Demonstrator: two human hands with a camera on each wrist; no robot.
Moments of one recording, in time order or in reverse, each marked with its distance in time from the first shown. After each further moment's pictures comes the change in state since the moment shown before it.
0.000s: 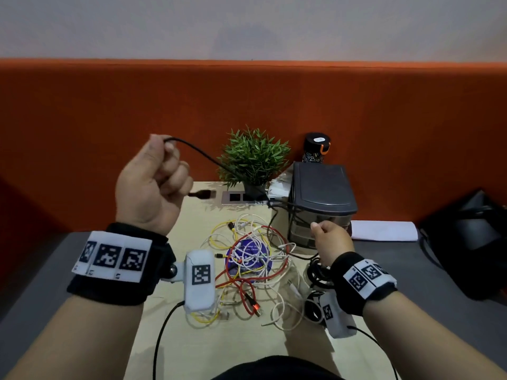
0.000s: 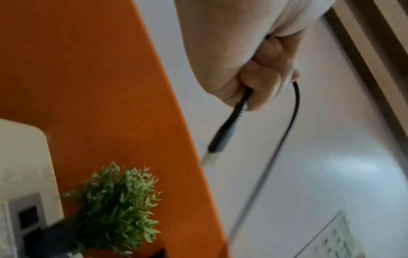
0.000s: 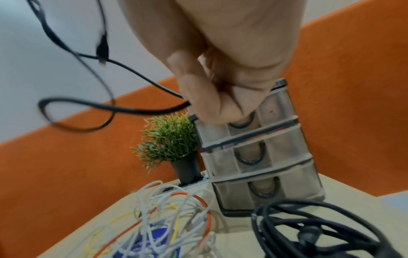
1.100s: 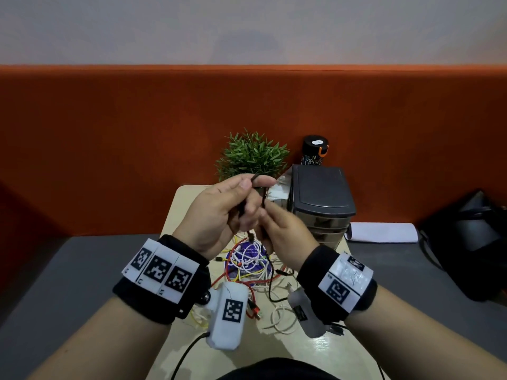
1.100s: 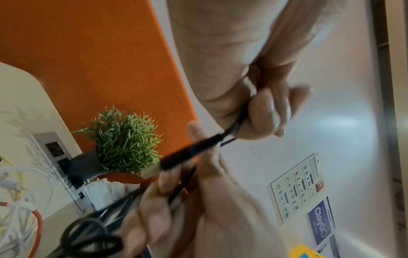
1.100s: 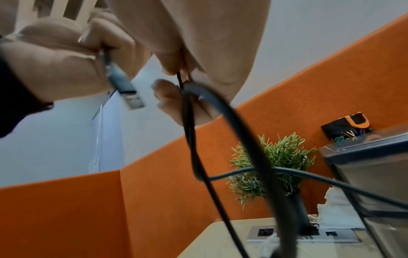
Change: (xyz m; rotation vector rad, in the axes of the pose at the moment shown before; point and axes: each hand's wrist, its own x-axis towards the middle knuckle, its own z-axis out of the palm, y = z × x) left_hand -0.023 -0.039 0.045 0.149 -0.296 -0.350; right_hand -0.065 -0.090 0.011 0.343 -0.398 -0.598
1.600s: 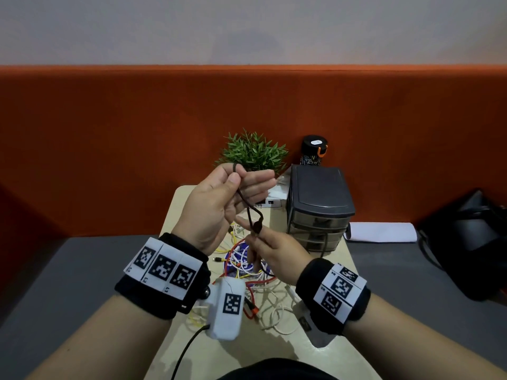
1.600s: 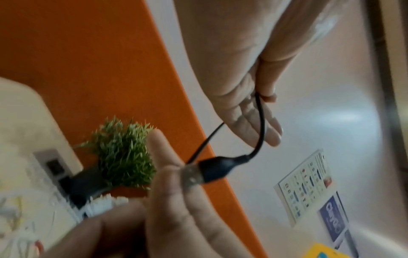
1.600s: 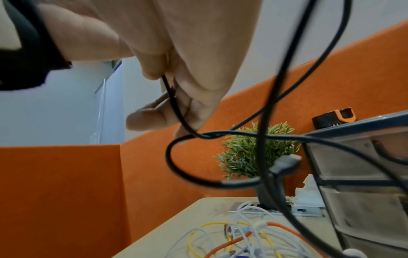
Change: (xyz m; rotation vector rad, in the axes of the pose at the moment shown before) left_hand 0.007 -0.002 -0.003 -0.076 0.073 0.125; right_hand -0.013 0.012 0.007 -0.069 -0.192 0.086
